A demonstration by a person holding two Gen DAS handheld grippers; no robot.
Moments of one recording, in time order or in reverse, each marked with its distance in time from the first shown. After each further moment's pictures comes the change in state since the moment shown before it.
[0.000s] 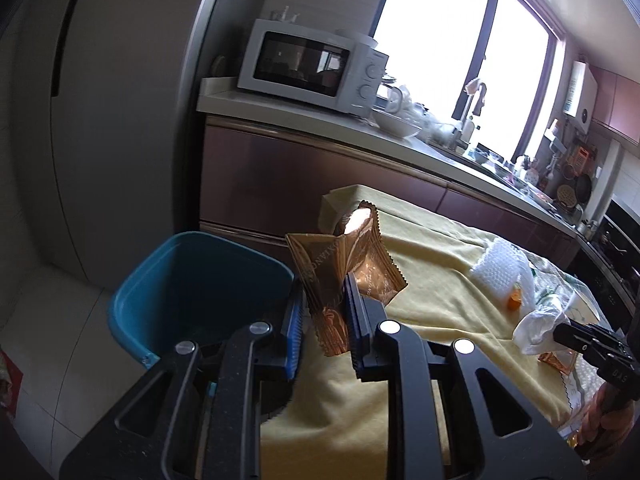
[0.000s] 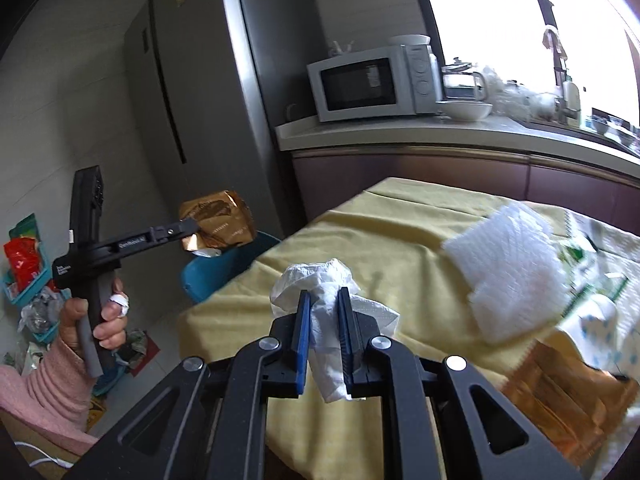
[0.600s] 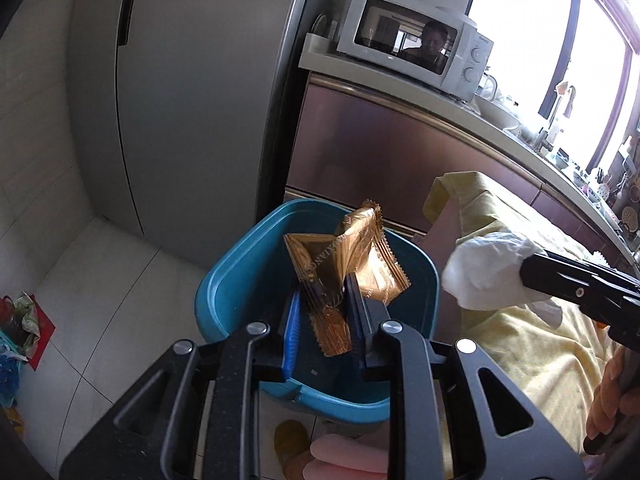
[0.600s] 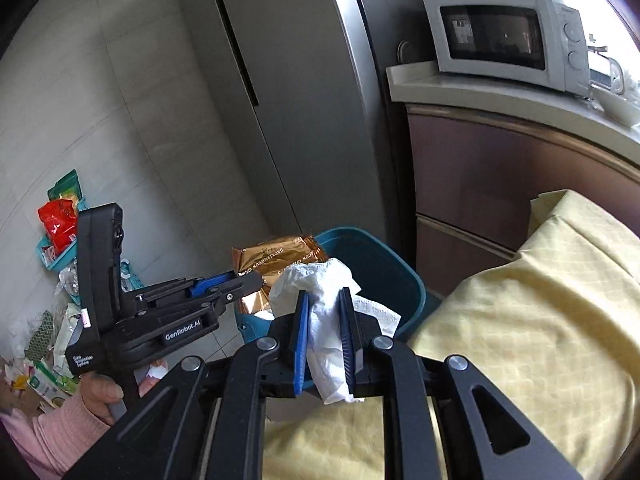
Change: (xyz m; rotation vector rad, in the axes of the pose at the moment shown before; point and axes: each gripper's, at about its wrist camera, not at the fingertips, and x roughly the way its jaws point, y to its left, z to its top) left arm 0.051 0.109 -0.003 -0.117 0.110 0.234; right arm 0.198 0.084 0.076 -0.104 0.234 0.255
